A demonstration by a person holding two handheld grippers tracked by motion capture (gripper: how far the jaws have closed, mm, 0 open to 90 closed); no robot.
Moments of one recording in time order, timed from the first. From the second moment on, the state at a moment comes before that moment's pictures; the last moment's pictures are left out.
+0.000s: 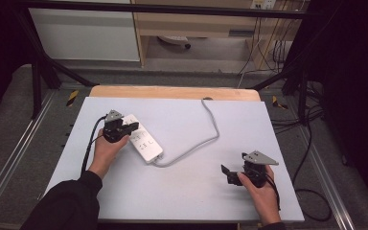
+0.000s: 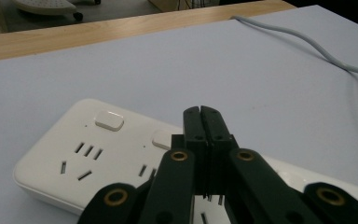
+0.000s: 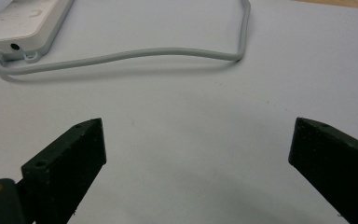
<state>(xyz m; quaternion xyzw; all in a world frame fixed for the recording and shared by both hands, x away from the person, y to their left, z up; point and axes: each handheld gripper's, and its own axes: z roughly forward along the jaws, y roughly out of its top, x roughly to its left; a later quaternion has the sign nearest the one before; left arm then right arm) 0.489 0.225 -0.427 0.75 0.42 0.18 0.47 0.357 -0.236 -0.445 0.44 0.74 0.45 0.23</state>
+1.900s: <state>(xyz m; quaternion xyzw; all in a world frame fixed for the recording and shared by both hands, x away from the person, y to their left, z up) 0.489 0.208 -0.443 0.78 0.40 0.15 0.46 0.357 -0.235 -0.445 0.44 0.75 0.44 0.23</state>
